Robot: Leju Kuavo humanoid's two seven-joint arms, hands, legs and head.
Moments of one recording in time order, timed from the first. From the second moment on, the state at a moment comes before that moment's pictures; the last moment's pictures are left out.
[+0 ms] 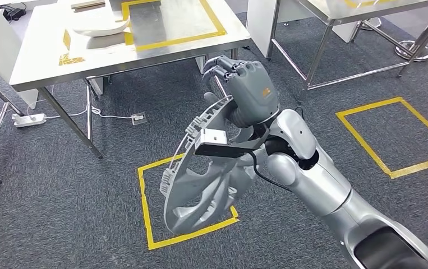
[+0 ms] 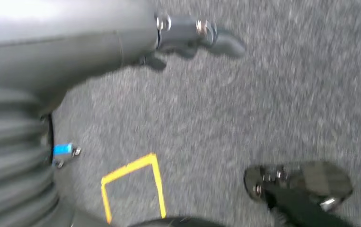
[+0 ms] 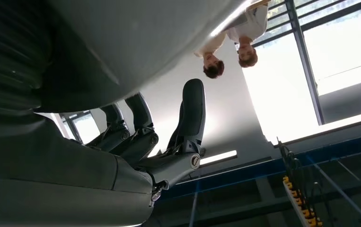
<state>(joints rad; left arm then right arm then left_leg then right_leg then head) -0.05 -0.07 0.14 -0.19 -0.42 0.18 0.06 -0.67 -0.29 0.44 -1.61 0.91 -0.25 -0.08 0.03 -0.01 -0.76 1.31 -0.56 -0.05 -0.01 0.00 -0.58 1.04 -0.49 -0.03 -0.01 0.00</state>
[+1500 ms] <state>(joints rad) -0.06 -0.07 0.15 -0.18 -0.44 0.18 0.06 -0.71 -0.31 0.46 -1.59 0.87 -0.27 -0.07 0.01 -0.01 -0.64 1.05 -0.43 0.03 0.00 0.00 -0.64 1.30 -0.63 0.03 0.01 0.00</state>
